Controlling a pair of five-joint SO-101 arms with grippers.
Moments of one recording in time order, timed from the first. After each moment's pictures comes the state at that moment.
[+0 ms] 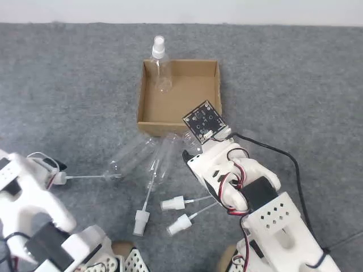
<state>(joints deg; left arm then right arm) -53.5 -11.4 45.8 61.6 18.1 -35.2 -54.7 54.4 52.5 6.9</state>
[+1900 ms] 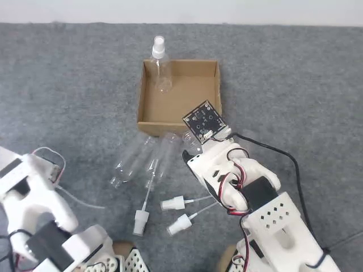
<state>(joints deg) -50.3 -11.4 50.6 48.4 27.0 -35.2 -54.7 54.4 52.5 6.9</state>
